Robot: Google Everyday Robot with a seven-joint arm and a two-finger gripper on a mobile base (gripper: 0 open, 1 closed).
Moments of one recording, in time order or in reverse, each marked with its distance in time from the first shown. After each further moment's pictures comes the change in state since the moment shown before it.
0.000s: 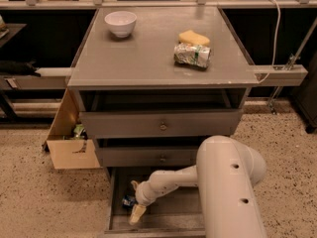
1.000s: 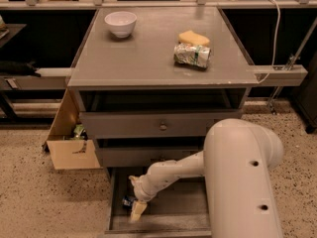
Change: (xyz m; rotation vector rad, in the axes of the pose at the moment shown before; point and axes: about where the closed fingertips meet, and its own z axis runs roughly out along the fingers) arm -0.047 0.015 -0.079 -0.014 0.047 -0.080
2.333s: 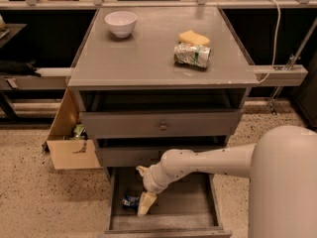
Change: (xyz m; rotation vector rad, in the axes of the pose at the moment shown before) arm -0.020 0.003 -0.092 0.011 -0.048 0.023
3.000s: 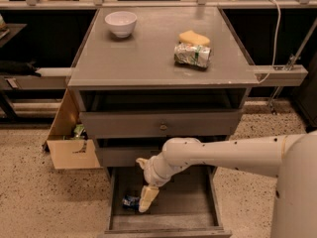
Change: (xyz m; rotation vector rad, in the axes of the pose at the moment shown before) arm -0.043 0.007 -0.068 0.002 0.023 -0.023
